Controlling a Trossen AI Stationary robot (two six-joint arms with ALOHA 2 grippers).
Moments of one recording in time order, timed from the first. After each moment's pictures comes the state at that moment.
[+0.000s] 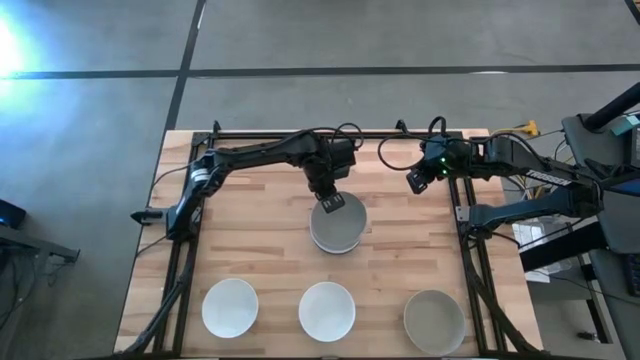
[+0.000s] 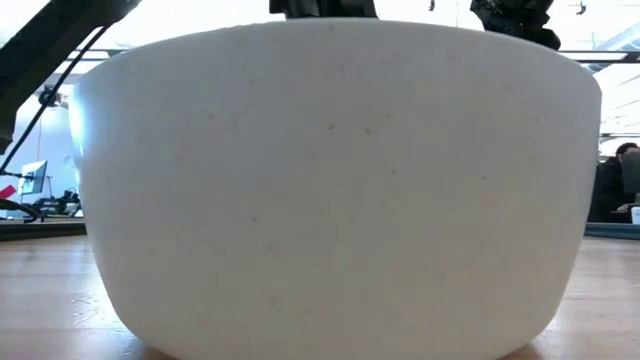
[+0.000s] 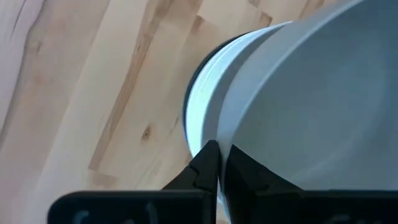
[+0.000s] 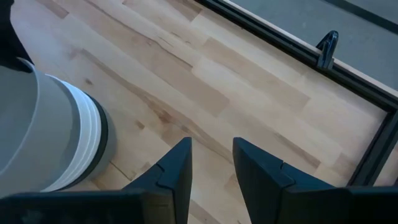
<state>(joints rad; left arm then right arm) 0.21 2.10 2.14 -1.34 0.17 -0.28 -0.22 1.03 1.21 -1.16 0.30 0.59</state>
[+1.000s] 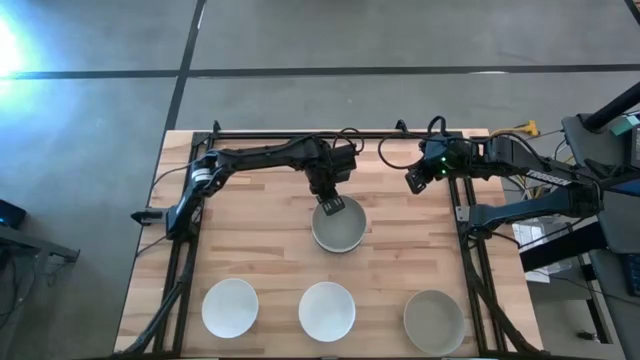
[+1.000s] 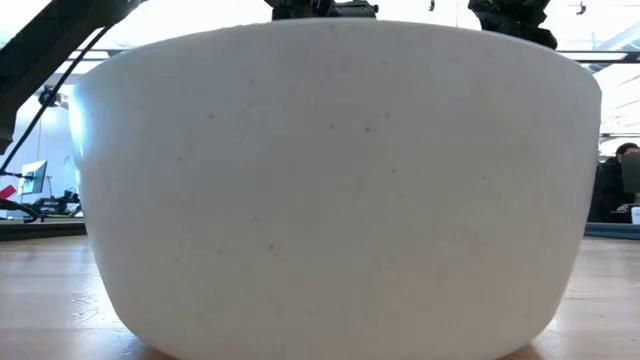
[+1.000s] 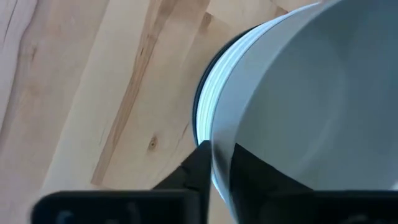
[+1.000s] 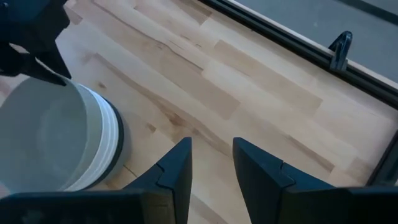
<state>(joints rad) 0.21 2.11 2.05 -1.26 0.16 -0.25 -0.22 1.03 1.21 -1.13 0.28 0.60</state>
